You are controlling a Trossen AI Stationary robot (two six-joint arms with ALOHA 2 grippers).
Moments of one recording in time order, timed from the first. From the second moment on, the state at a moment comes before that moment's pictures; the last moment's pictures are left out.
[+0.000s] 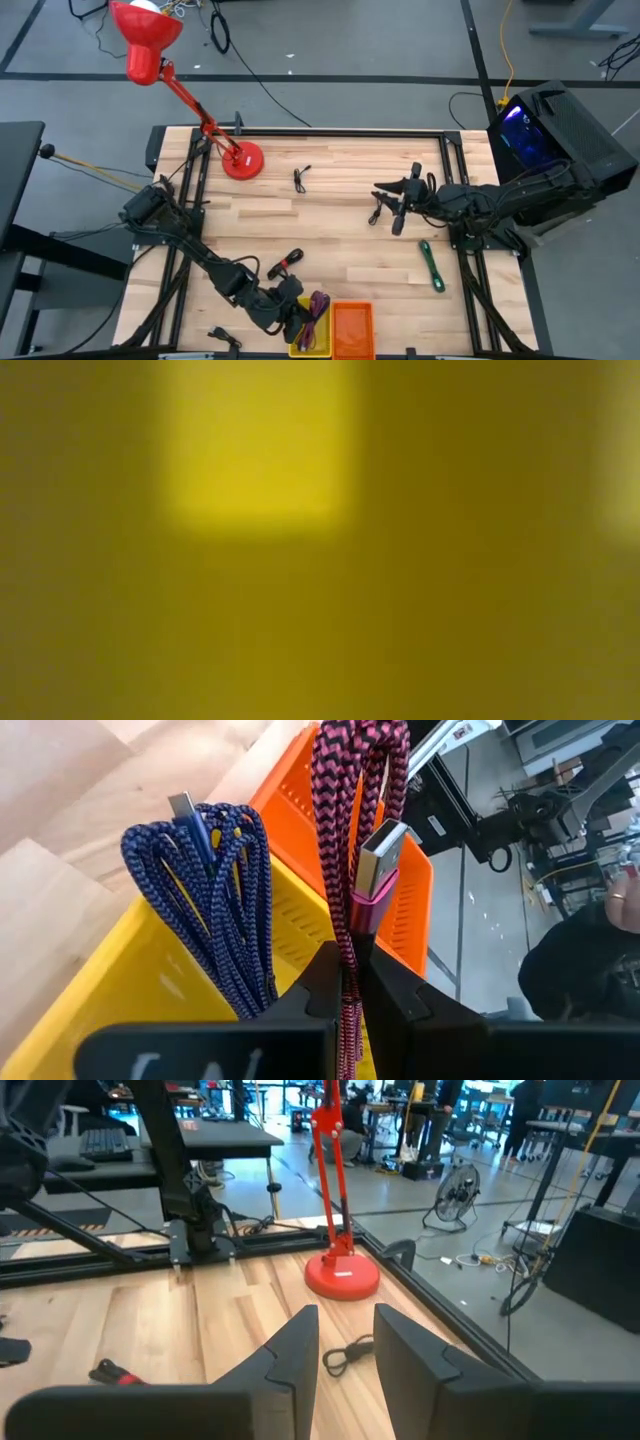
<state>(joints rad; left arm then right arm) -0.69 1.81 1.05 0.24 -0.36 -1.21 0.23 0.91 0.65 0.08 0.59 0.04</state>
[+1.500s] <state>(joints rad) -0.62 1.64 1.05 0.13 -0.52 -0.64 0.58 0.92 0.65 -1.09 0.09 1.26</state>
